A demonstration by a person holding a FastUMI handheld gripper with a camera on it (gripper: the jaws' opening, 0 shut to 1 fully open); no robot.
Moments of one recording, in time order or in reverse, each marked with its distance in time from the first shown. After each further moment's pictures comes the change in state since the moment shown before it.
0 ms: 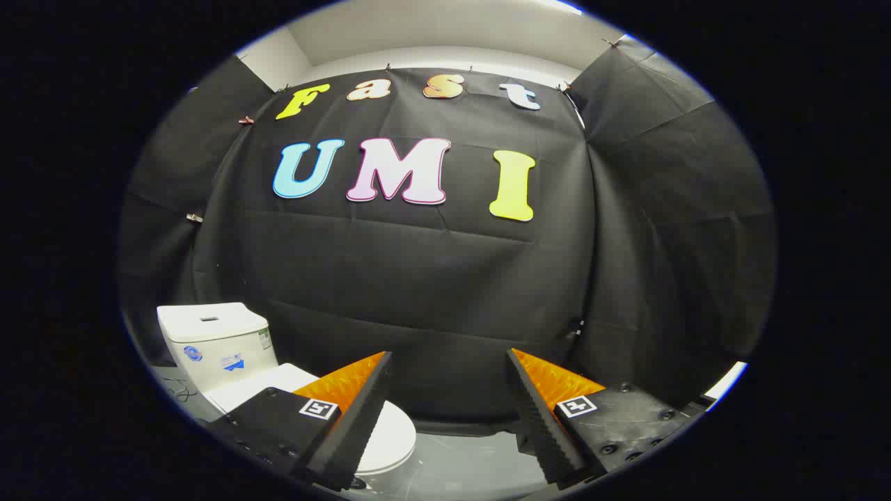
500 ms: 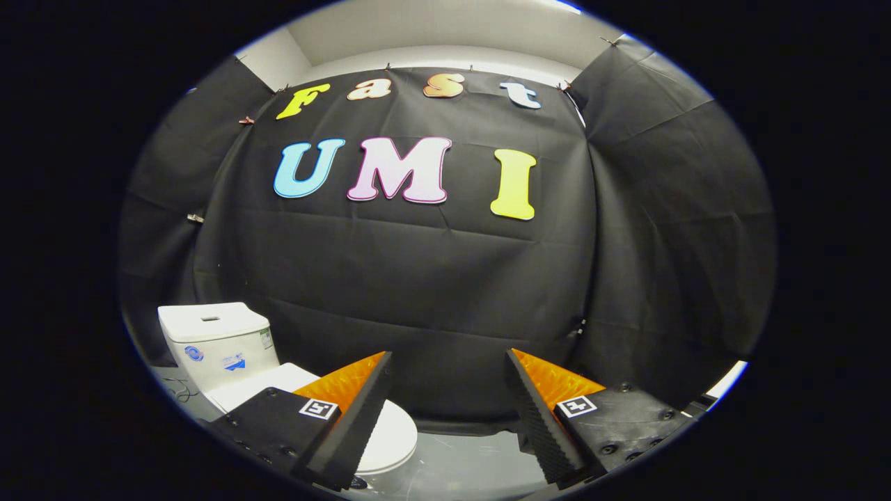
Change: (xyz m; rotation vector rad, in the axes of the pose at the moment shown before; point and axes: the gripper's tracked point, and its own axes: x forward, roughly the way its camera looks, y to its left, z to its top) arm 0.000 0.001 -0.001 0.005 0.002 0.004
